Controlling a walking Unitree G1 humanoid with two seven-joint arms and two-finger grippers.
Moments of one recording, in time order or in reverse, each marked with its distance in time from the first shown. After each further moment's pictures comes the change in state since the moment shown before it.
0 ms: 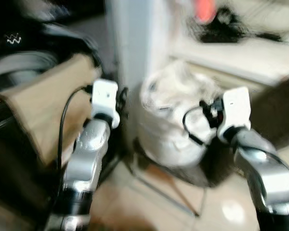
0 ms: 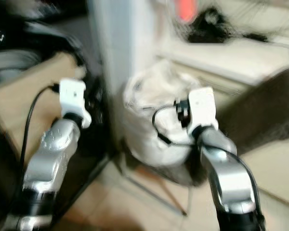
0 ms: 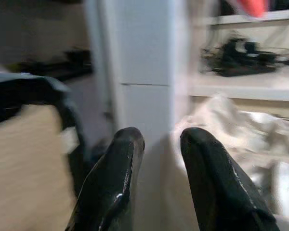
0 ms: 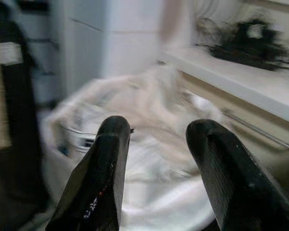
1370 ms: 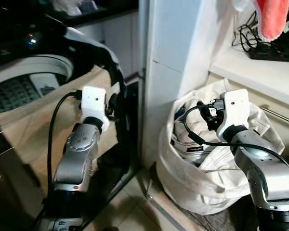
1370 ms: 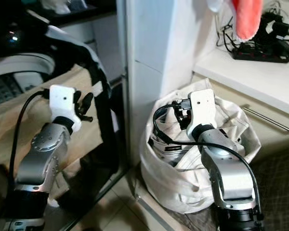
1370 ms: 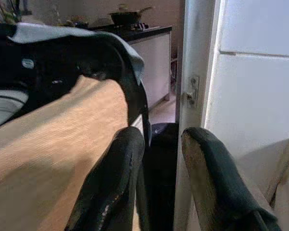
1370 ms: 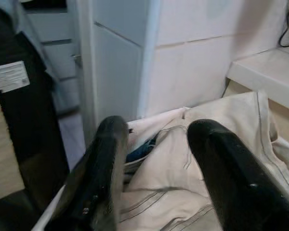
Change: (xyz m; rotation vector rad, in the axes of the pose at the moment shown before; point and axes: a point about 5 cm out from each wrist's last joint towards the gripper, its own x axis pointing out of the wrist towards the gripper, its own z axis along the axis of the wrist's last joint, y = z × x) left arm -0.005 0.016 -0.015 -0.003 0.093 0.020; right arm -0.001 -0.005 -0.007 0.063 0.044 0.049
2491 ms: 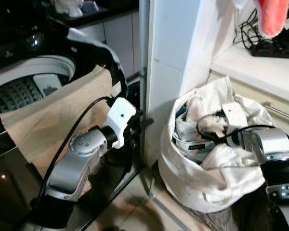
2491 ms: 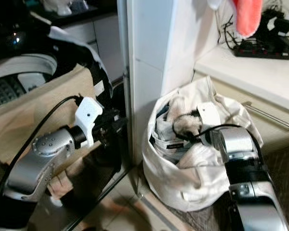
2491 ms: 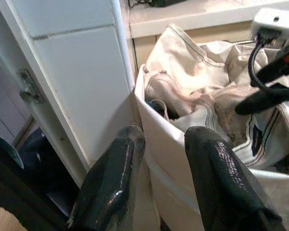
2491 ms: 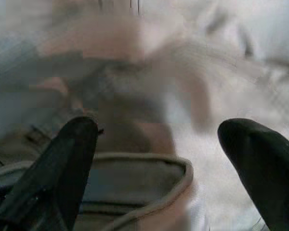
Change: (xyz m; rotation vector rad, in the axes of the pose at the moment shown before) left arm -0.024 -0.040 0.005 0.114 0.082 -0.656; right arm 0.037 -0.058 -0.066 0.034 0.748 -0.051
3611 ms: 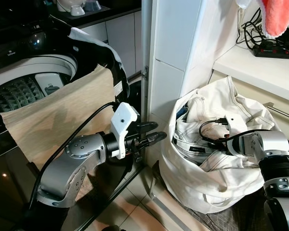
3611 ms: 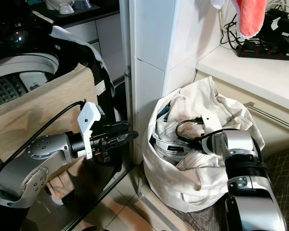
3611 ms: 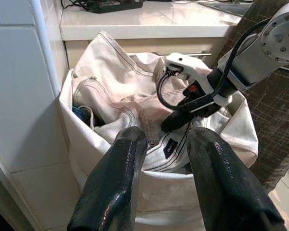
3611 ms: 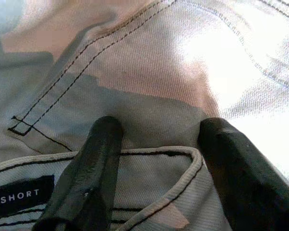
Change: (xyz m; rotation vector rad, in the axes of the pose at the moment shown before) left arm -0.011 -0.023 0.011 -0.139 -0.039 -0.269; right arm 0.013 -0.004 -0.013 0.162 0.073 0.075
